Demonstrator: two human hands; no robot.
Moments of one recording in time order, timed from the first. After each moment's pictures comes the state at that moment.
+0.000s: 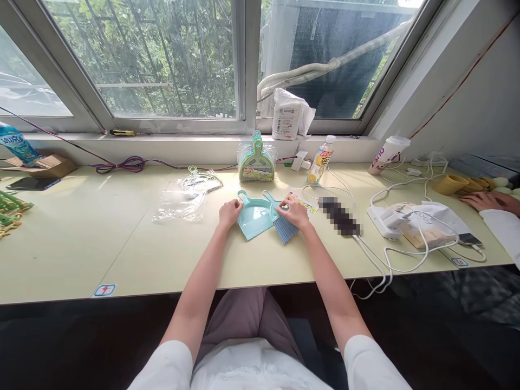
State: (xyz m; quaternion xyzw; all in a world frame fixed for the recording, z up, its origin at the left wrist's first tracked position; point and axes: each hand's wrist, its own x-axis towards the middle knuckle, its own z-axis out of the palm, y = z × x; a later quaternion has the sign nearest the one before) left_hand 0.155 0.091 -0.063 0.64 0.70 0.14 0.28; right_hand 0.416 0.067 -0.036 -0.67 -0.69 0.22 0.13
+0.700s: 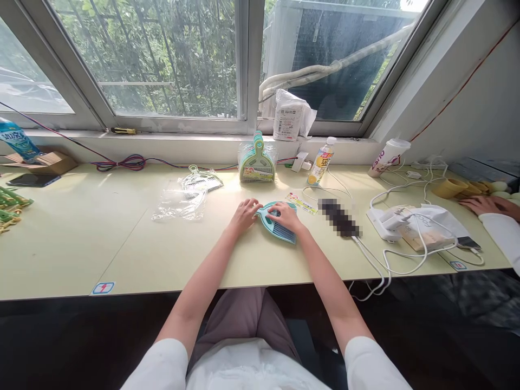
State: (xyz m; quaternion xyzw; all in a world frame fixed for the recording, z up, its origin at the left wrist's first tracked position) left_hand 0.186 0.072 -0.053 0.88 0.42 0.17 0.11; right_hand 0.399 0.063 -0.047 -0.57 -0.76 0.29 0.16
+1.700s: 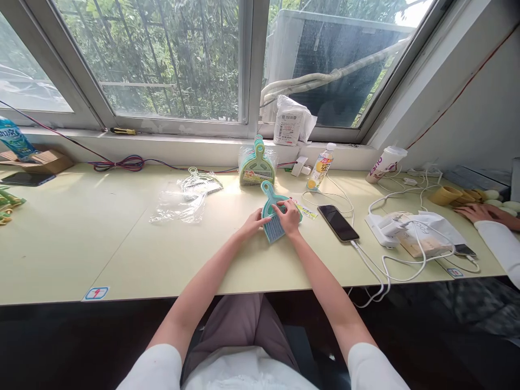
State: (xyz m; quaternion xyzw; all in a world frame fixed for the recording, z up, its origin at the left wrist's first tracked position) left_hand 0.218 0.063 -0.040 0.50 0.40 0.30 0.71; right_hand 0.386 0.064 -0.043 -0.69 -0.61 0.20 0.34
